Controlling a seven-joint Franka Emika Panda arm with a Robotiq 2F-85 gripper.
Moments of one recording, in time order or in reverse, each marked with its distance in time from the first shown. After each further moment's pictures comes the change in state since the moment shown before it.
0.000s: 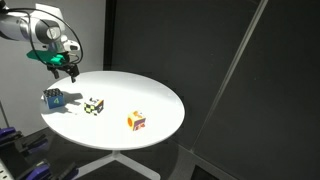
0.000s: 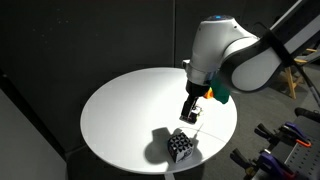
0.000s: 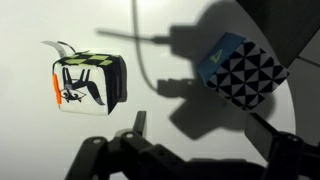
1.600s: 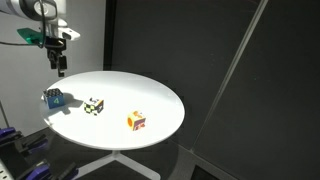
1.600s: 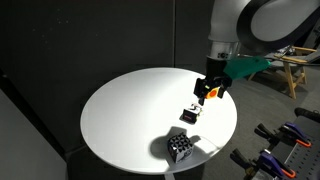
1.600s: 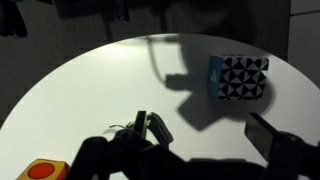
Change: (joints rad) arm -0.051 -0.279 -0.001 -0.066 0.225 -0.350 0.342
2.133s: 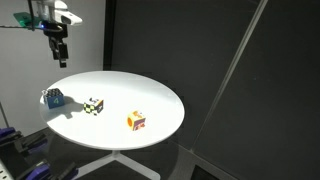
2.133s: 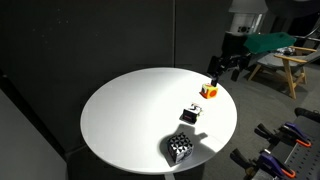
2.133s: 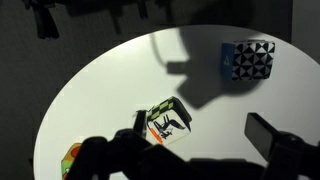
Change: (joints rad) arm -0.072 -0.211 -0.019 -0.042 0.000 -0.121 -0.016
